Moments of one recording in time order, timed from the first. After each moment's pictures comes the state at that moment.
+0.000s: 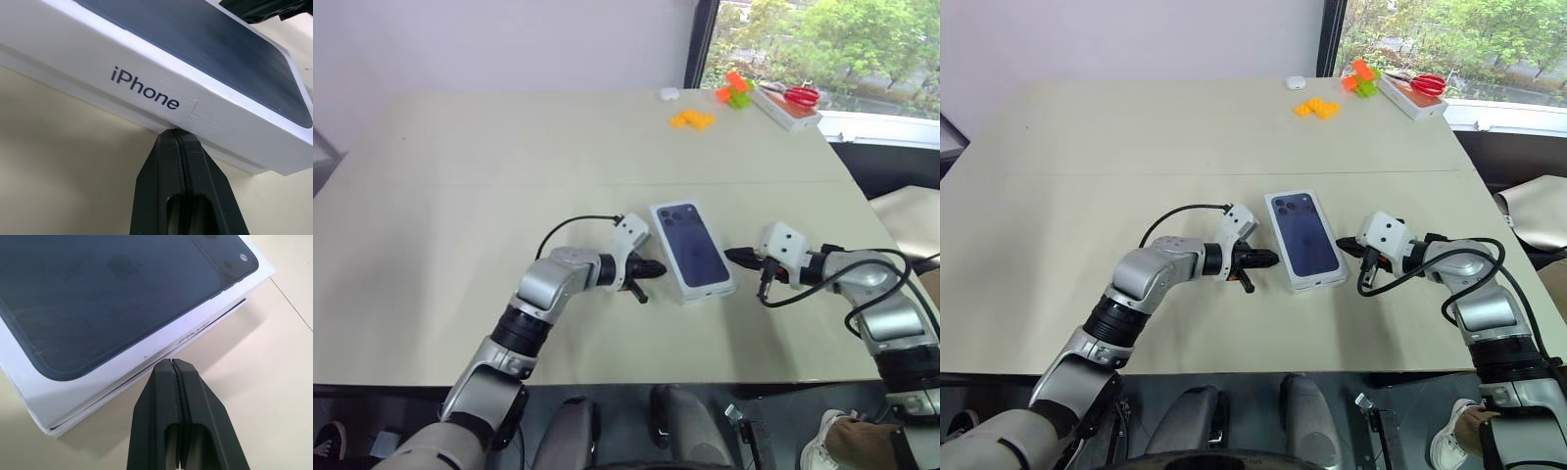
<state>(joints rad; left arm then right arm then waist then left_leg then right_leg) -0.62 0.21 -0.30 0.10 -0.31 0.85 -0.74 -0.32 -0.79 0.03 0.13 0.12 0.05 1.00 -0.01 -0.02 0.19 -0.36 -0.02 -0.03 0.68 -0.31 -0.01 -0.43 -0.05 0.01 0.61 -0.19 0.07</state>
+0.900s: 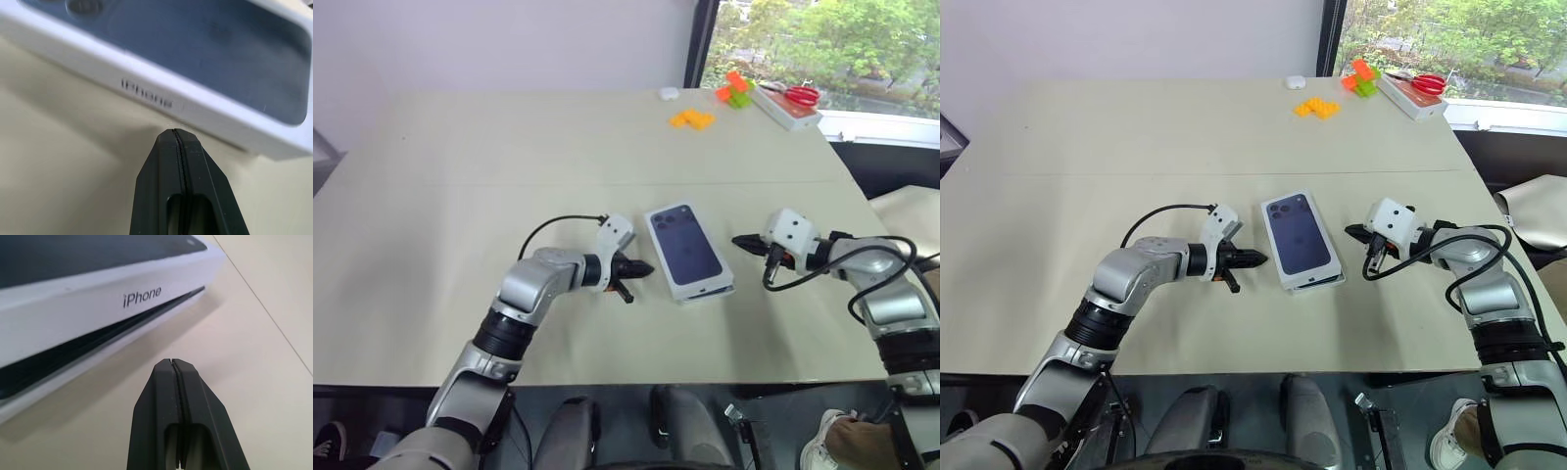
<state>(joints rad) -0.59 0.27 -0.26 0.03 -0.34 0.90 -0.74 -0.41 -0.81 0.04 0.28 0.06 -0.04 1.00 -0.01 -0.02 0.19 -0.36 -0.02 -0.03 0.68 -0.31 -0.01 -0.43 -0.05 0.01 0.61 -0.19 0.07</state>
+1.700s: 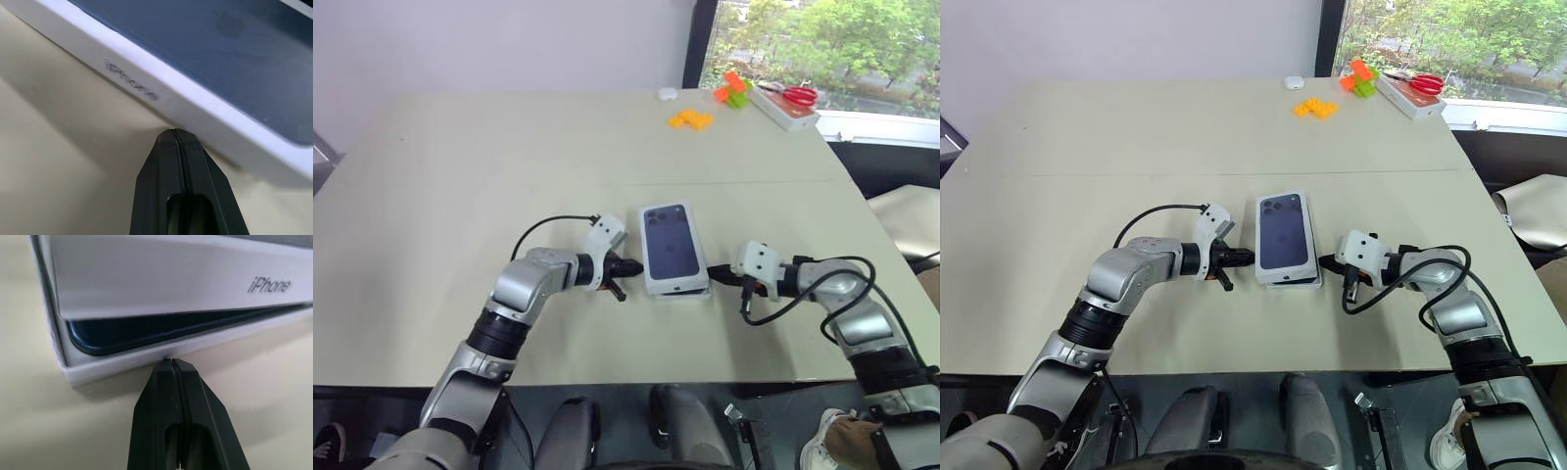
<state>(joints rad) -0.58 0.31 -0.25 0.05 -0.34 0.89 -0.74 -0.34 -0.69 0.10 0.18 0.06 -0.01 1.06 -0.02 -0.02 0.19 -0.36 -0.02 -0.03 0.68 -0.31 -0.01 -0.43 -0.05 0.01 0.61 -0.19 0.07</state>
